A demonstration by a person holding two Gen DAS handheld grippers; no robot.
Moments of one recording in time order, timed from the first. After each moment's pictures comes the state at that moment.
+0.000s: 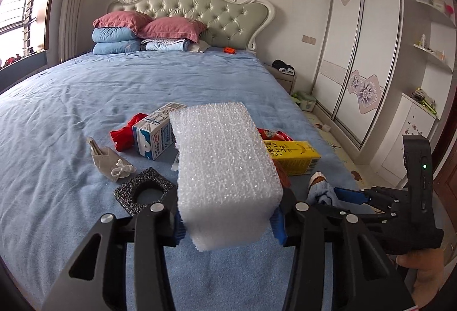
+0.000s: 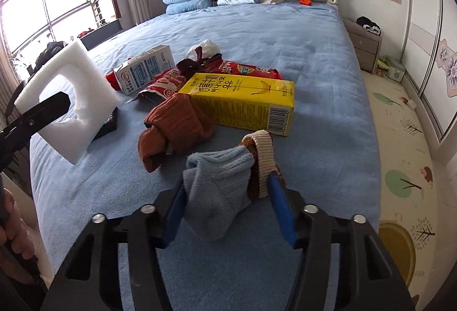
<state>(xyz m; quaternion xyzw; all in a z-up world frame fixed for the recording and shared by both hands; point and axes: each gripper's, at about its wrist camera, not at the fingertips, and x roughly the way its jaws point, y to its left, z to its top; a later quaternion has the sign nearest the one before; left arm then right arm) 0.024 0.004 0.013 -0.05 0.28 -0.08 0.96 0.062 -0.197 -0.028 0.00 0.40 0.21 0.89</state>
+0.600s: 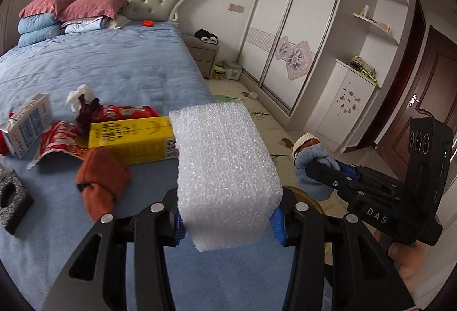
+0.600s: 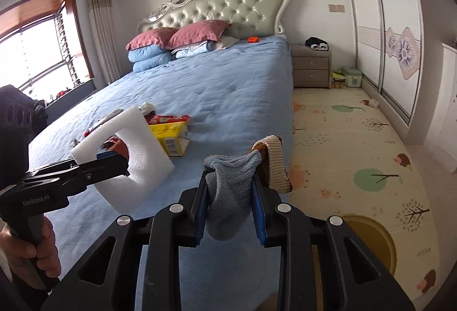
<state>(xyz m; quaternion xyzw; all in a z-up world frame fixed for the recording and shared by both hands) 0.048 -0.148 -0.002 -0.05 0.34 -0.28 0.90 -0.006 -0.355 0.001 0.08 0.30 0.10 0.94</state>
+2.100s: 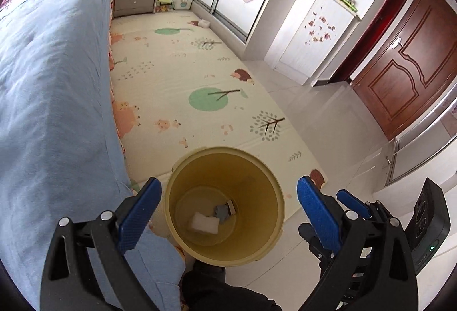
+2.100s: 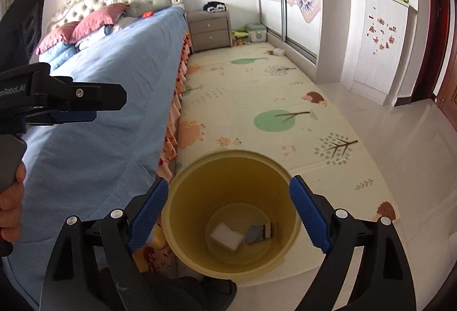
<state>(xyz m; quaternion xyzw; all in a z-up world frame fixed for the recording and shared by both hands) 0.107 -0.382 -0.071 0.02 0.47 -0.36 0.81 -0.068 -0.512 -0.084 0.11 0.37 -0.09 0.92</state>
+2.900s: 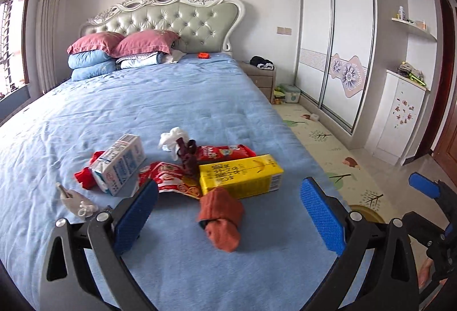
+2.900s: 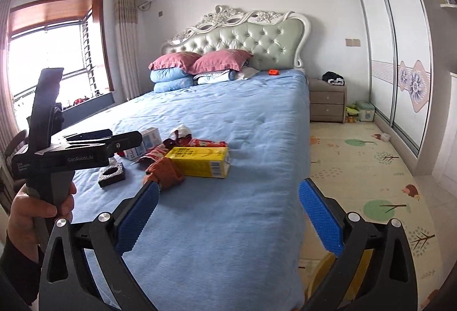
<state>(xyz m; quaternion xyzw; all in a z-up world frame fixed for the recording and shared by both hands) 0.056 -0.072 0.033 0.02 0.27 -0.12 0.96 -0.038 -0.286 0.027 0.05 0.22 0.16 0.96</state>
